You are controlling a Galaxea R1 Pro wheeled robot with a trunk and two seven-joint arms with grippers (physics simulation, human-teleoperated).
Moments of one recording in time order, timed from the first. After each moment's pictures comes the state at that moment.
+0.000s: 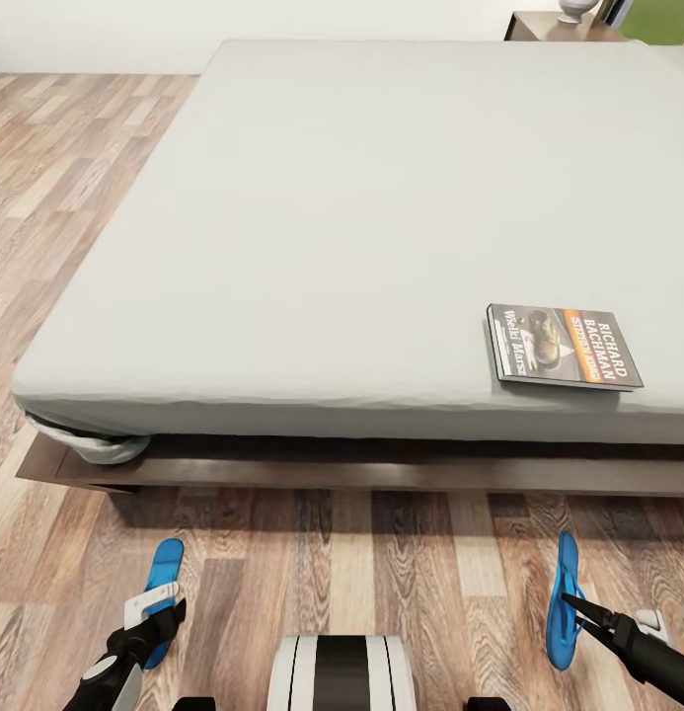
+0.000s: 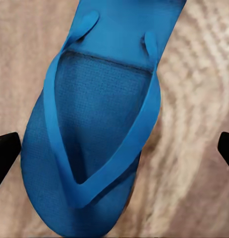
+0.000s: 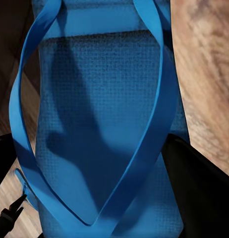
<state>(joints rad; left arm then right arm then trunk) -0.40 0.05 0.46 -0.54 -0.05 -0.03 -0.05 -0.33 -0.42 -0.63 -0.56 -0.21 0.64 1.12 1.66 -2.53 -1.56</state>
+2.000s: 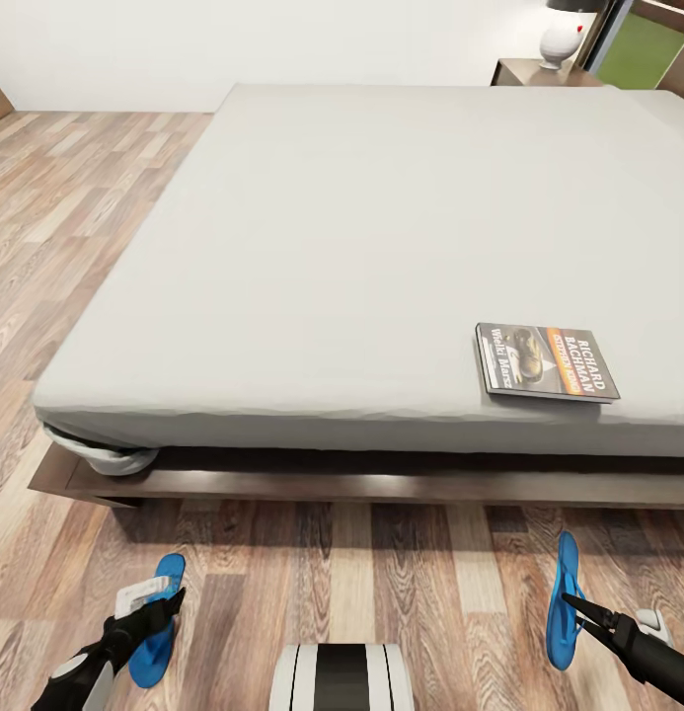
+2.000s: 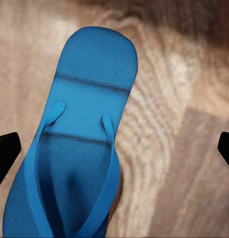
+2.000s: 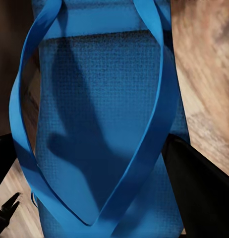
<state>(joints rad) -0.40 0.13 0.47 -0.56 -0.04 -0.02 -0.30 -0.33 -0.42 -0.63 -0.56 -0.21 0.64 1.12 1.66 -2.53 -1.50</state>
